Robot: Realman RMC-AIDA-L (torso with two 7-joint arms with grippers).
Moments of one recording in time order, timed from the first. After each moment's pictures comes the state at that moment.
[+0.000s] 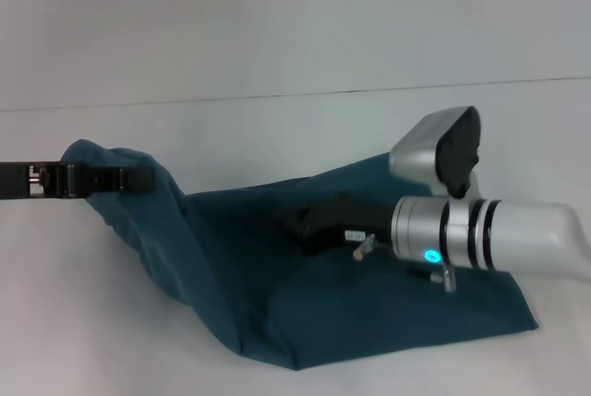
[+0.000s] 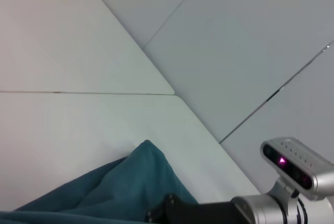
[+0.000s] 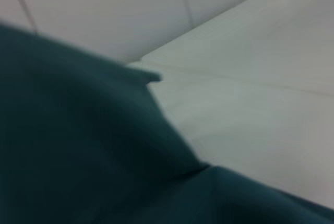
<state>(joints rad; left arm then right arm) -0.66 -2.02 0.47 0.93 2.19 1.84 -2.18 0.89 2.11 -0.50 -0.05 -2.02 -0.94 1.18</state>
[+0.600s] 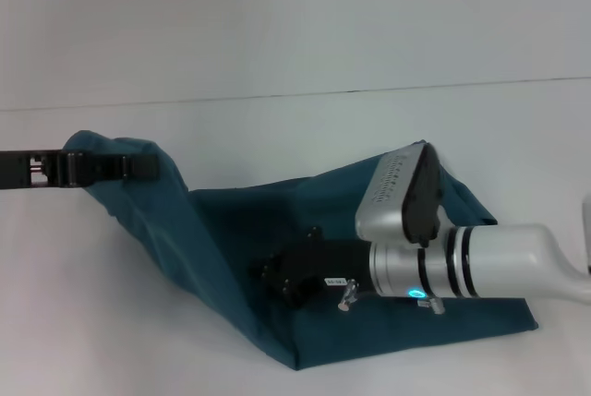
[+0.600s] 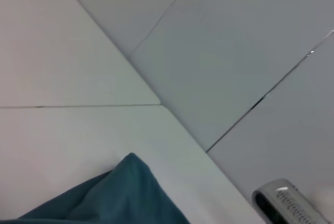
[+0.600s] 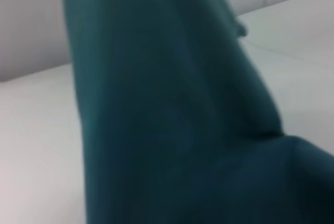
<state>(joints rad) -0.66 -2.01 0.47 0.93 2.15 1.85 -2.17 0.92 2.11 -0.59 0.04 -2.03 -0.95 0.97</state>
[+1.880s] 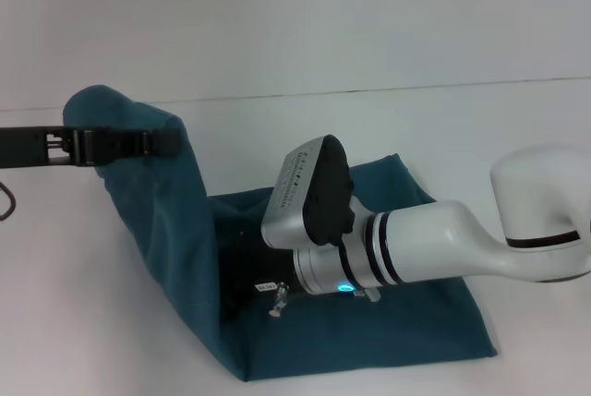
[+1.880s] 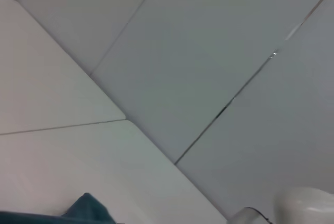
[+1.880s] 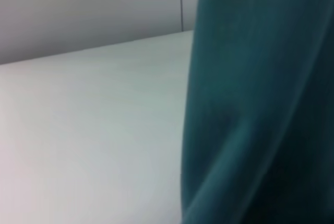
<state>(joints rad) -0.70 -2.02 0.48 0.92 2.08 1.87 -2.15 1.13 2.12 -0.54 0.21 -2.09 -0.82 0.93</state>
